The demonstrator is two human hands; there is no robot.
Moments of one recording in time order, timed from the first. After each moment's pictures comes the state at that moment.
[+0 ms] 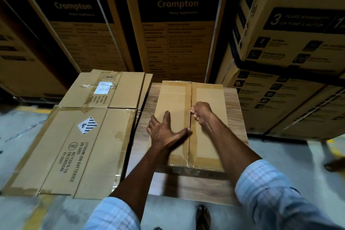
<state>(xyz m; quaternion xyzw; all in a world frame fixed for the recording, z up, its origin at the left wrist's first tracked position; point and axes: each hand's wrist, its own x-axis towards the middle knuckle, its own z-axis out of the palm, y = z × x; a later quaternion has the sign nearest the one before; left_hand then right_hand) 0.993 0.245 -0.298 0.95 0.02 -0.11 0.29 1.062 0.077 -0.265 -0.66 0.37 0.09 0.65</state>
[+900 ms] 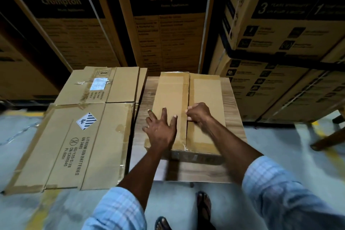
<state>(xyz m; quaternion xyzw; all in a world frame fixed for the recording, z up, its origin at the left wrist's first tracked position) 0.967 0.259 -0.314 0.98 0.02 -0.04 0.19 0.996 0.096 -0.277 -0.76 0.31 0.07 0.57</state>
